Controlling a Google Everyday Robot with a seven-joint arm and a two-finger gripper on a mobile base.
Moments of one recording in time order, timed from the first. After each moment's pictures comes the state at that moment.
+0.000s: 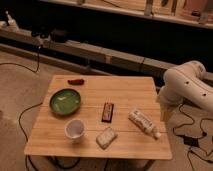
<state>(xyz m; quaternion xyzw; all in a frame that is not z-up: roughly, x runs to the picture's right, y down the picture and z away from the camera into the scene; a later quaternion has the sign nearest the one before) 0.285 0.107 0.683 -0.28 0.02 0.02 0.96</state>
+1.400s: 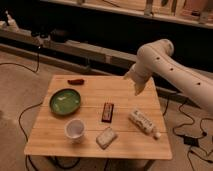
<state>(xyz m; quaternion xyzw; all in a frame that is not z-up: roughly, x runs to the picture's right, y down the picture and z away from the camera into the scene) 0.133 -0.013 0.750 -0.17 -0.15 -0.25 0.94</state>
